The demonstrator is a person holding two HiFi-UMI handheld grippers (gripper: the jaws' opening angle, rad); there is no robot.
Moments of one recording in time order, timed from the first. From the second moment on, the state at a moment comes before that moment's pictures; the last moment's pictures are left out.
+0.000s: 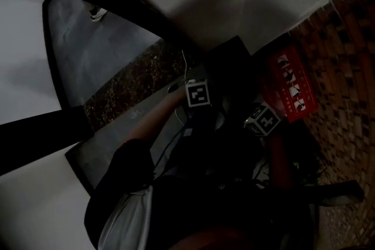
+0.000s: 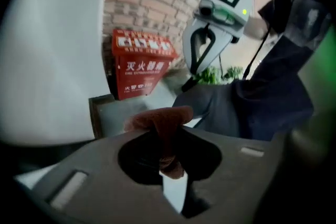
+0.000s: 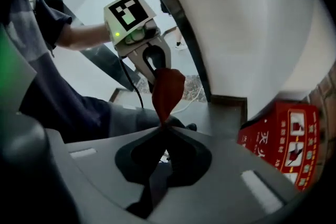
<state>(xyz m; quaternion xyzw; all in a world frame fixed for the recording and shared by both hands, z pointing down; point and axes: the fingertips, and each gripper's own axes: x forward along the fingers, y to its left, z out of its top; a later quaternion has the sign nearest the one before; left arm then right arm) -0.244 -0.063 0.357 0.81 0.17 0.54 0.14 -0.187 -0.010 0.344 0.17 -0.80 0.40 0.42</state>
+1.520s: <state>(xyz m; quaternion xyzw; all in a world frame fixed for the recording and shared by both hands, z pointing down) -0.139 -0.079 0.095 0.92 -0.18 0.34 0.12 -0.109 -0.014 0.157 0.13 -0.89 0.19 0.40</state>
